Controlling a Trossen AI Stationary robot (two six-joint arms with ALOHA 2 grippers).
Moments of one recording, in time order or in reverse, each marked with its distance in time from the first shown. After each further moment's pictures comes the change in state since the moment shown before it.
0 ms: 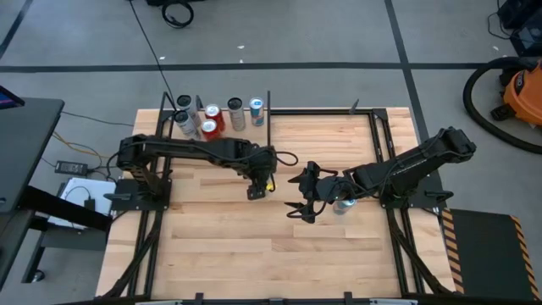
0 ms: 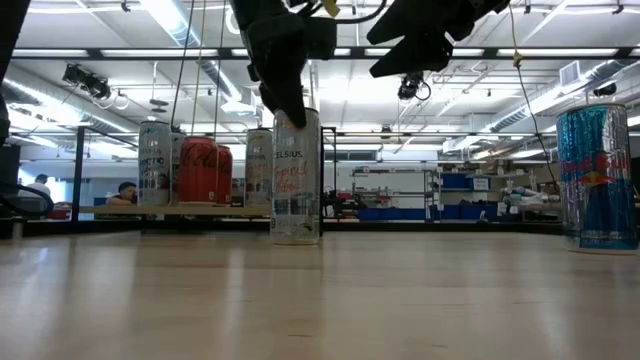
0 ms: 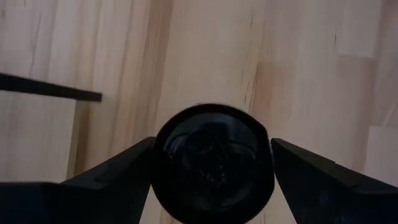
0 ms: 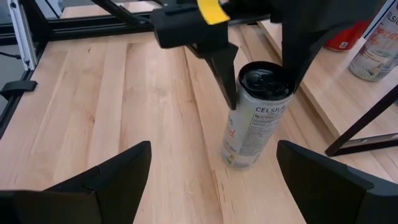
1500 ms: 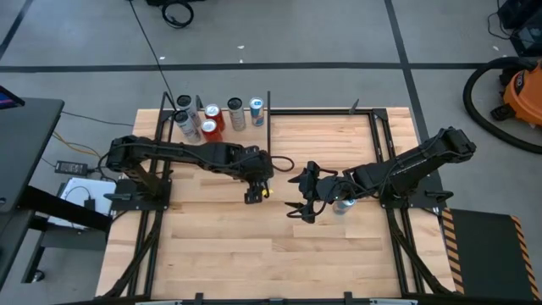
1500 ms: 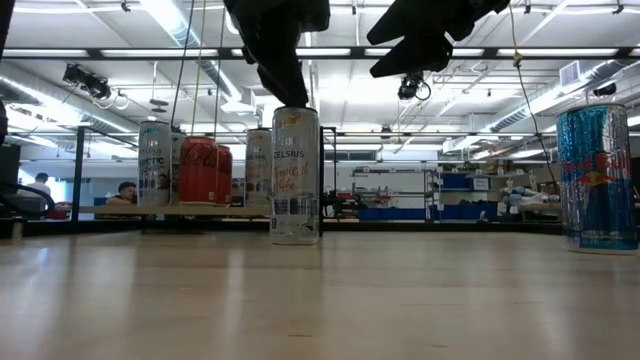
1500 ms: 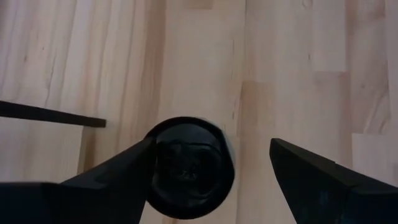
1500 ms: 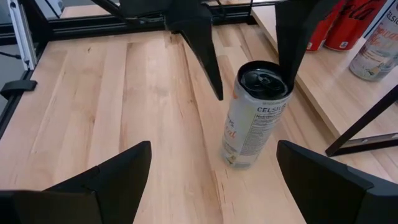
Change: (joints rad) left arm -0.054 -0.089 -0.065 0.099 -0.047 0.034; right arm 0.000 0.000 0.000 0.000 0.000 0.000
